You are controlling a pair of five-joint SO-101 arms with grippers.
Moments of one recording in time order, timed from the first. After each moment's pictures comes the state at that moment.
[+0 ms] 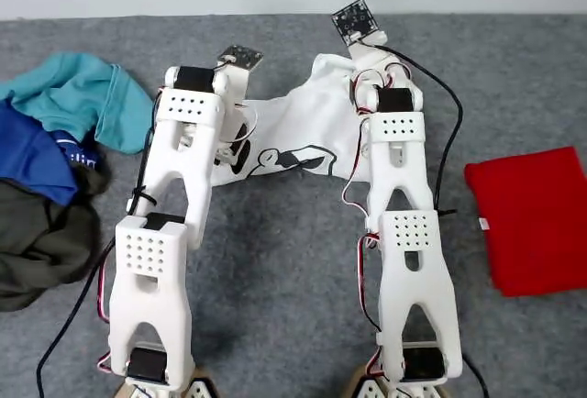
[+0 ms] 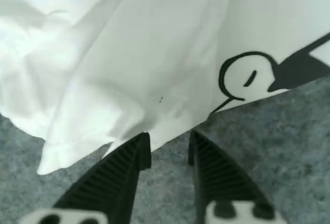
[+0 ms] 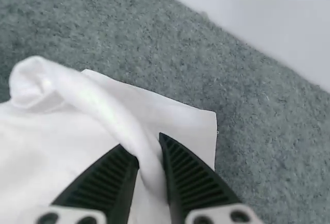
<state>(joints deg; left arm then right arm) 5.0 47.1 -44.7 99.4 -5.7 -5.7 83.3 -93.5 56.9 25.4</state>
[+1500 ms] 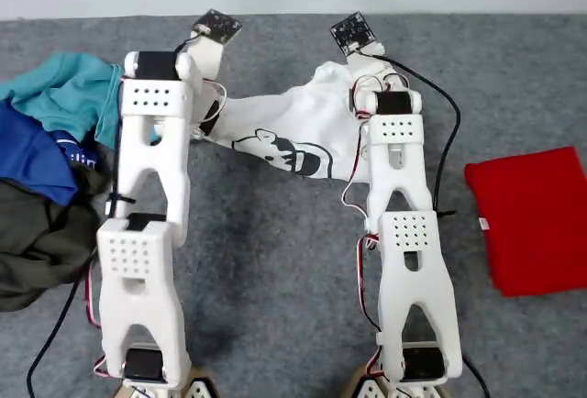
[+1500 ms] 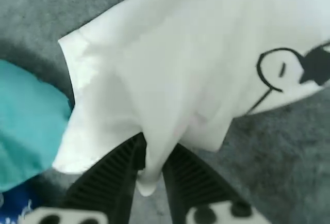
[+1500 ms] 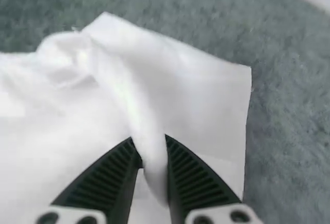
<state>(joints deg) -0.4 40.1 -49.1 99.6 -16.0 -5.7 82.5 -94.1 70.0 25.4</state>
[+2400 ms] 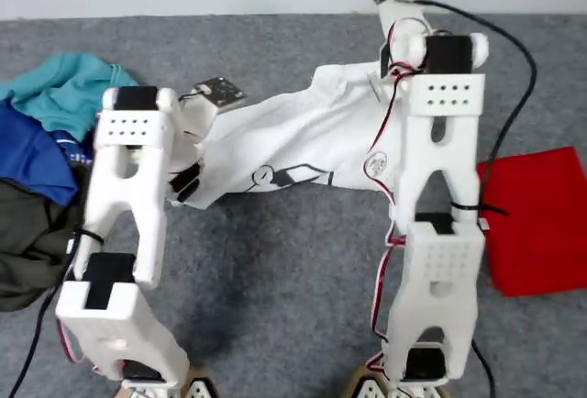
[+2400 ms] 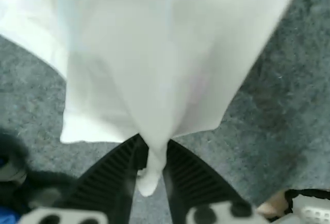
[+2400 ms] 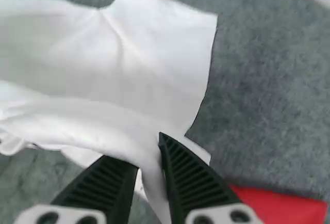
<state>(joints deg) -3.5 14.2 -6.2 99.3 -33.3 -4.3 36.8 -68.0 100.5 25.0</state>
